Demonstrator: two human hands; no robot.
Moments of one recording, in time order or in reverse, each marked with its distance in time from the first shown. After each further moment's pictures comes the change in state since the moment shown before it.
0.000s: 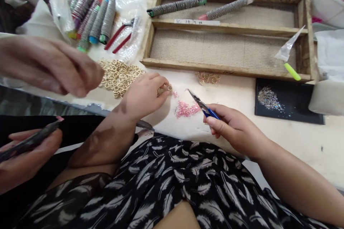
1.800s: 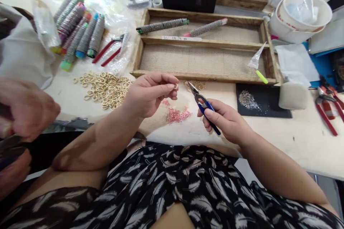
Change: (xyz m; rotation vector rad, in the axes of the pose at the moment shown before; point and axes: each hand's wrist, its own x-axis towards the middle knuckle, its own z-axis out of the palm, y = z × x) left_hand 0.036 0.040 0.001 -1.661 -0.042 -0.061; right_hand 0.006 0.014 -0.010 0.225 0.109 -0.108
